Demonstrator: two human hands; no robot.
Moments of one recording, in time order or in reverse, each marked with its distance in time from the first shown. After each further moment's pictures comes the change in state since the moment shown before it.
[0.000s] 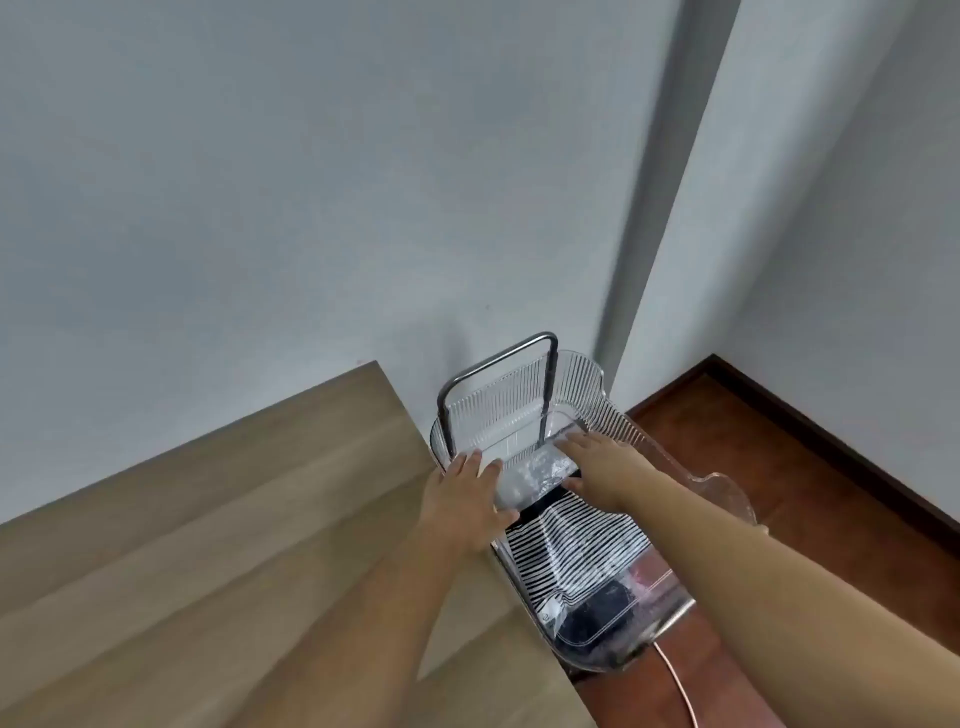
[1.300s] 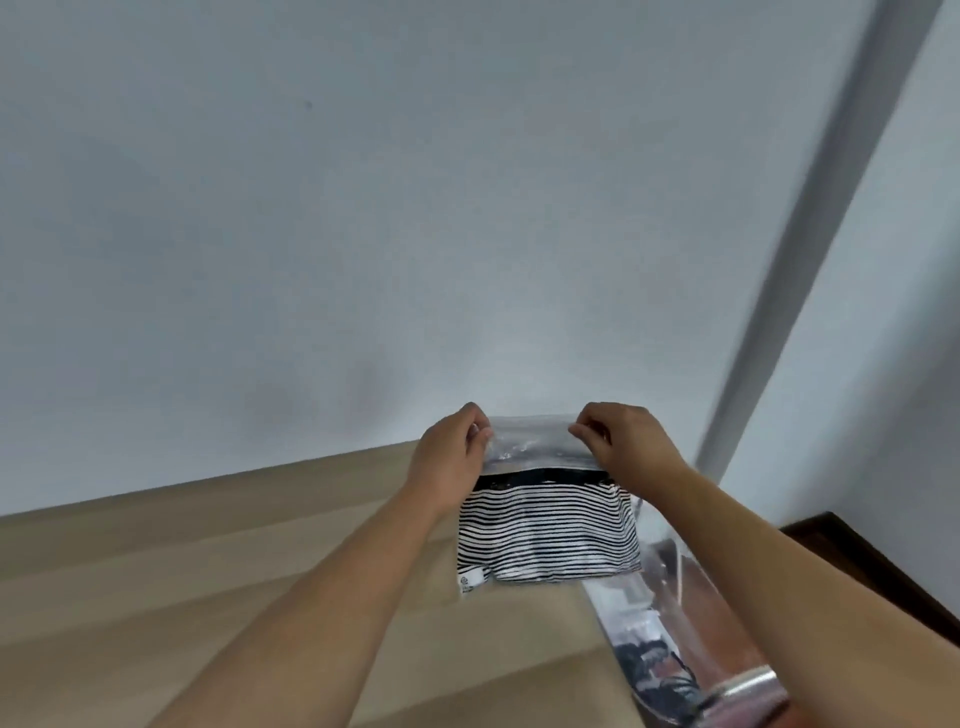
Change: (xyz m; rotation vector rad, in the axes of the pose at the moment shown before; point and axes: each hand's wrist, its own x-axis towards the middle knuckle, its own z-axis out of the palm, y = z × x) left_hand -0.164 -0.068 -0.132 -0.598 0.816 -0.069; right_hand -0.084 -0.136 -0.141 0.359 0.691 -0.388
